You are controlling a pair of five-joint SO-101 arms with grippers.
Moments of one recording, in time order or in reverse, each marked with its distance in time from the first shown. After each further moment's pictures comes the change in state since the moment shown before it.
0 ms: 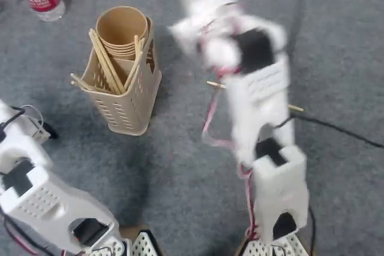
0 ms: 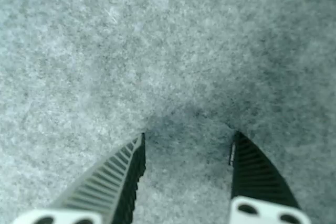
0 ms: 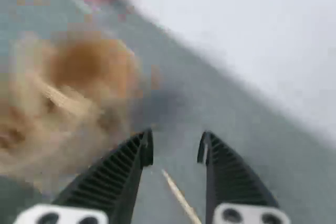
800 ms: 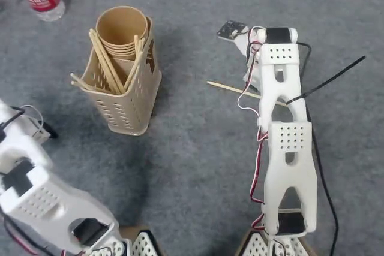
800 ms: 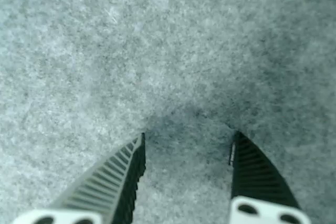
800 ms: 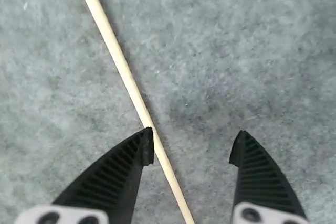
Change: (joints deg) left arm 0.0 0.0 0.0 0.0 0.0; right arm 18.4 34.4 9.7 0.8 33.3
